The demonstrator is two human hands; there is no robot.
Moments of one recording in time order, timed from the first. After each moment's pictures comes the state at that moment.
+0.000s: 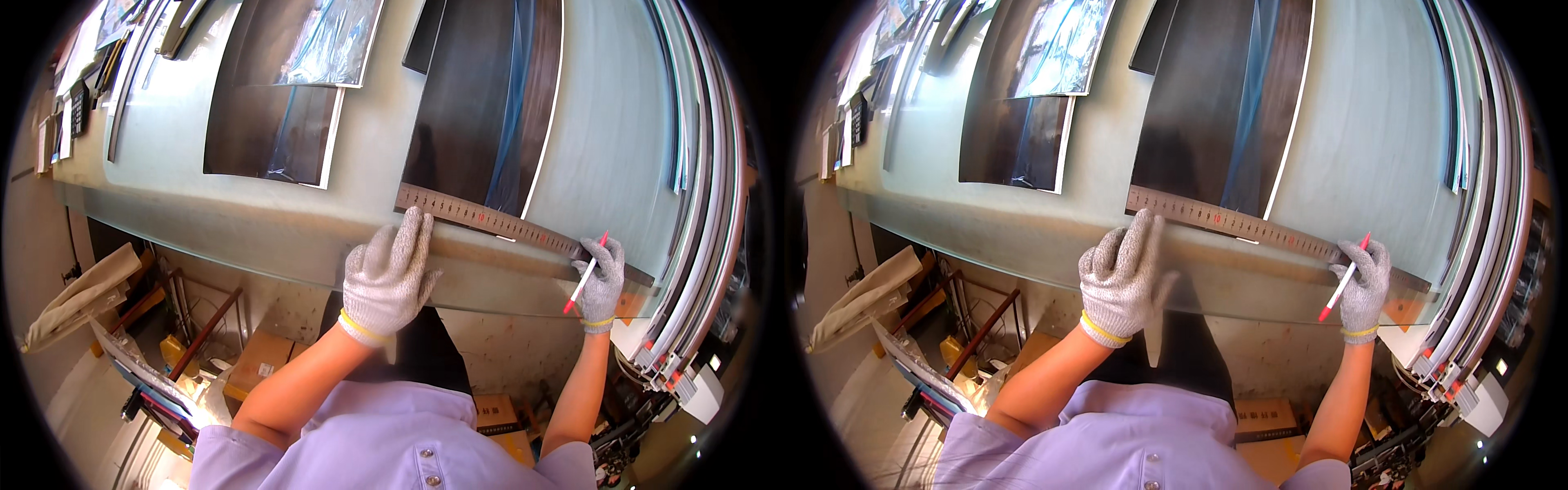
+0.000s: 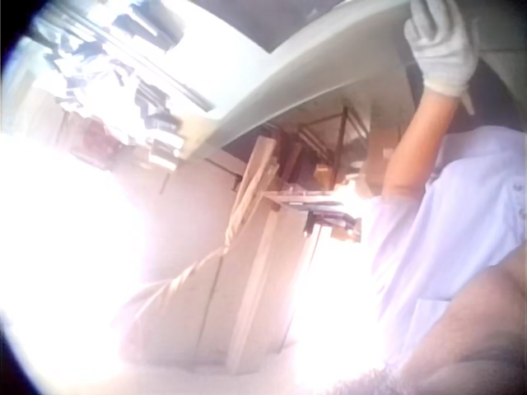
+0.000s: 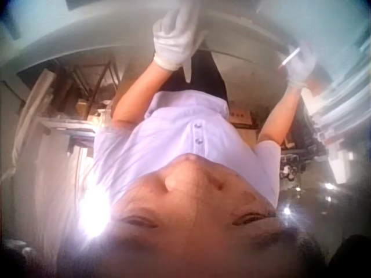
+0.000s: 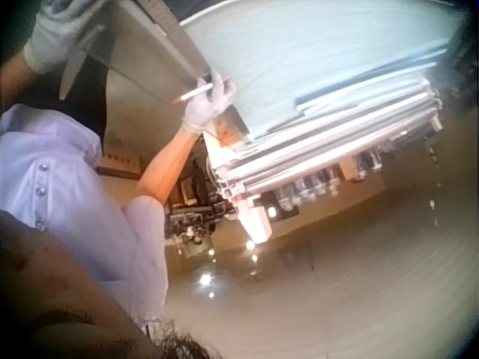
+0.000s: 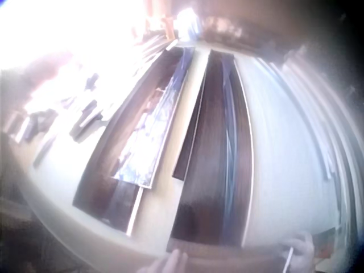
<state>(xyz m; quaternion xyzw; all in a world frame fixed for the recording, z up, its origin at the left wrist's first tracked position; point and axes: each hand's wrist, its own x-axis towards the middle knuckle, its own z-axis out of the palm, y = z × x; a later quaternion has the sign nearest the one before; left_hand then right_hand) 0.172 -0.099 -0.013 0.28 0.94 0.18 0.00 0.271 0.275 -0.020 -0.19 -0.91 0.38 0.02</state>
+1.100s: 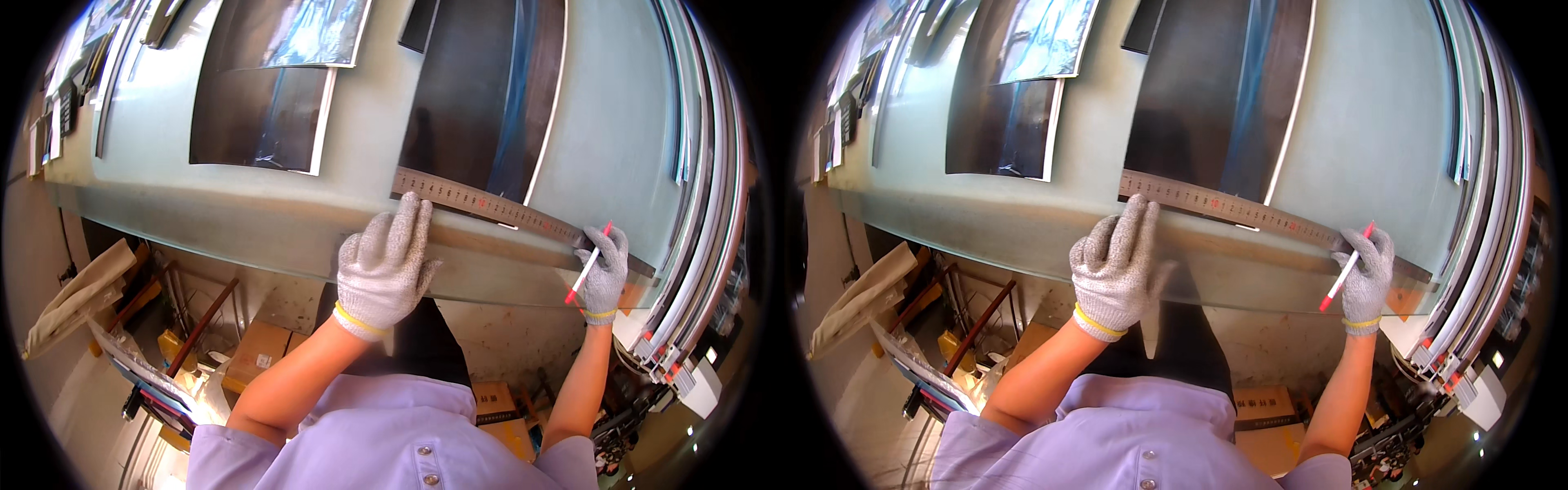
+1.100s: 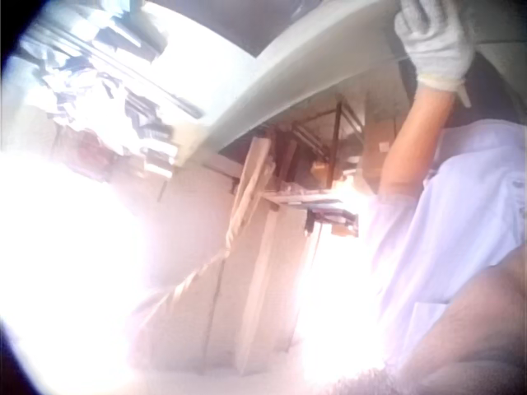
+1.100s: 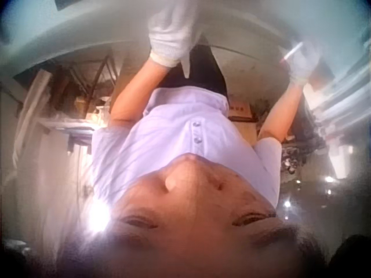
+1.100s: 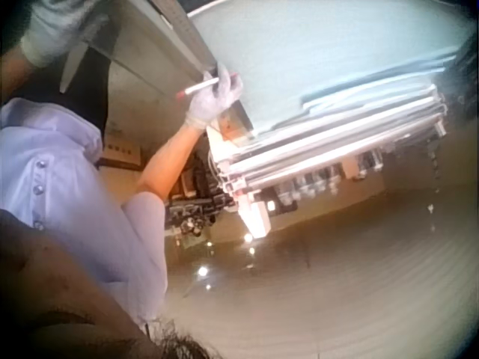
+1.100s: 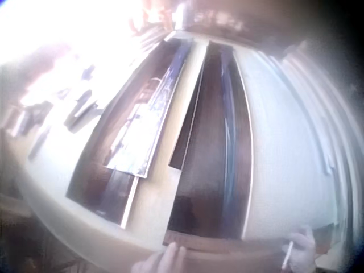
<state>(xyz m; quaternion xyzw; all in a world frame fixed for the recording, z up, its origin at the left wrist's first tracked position) 0.175 -0.098 -0.015 0.27 0.95 0.16 0.01 0.270 0.270 -0.014 -0.19 -0.93 0.32 0.03</state>
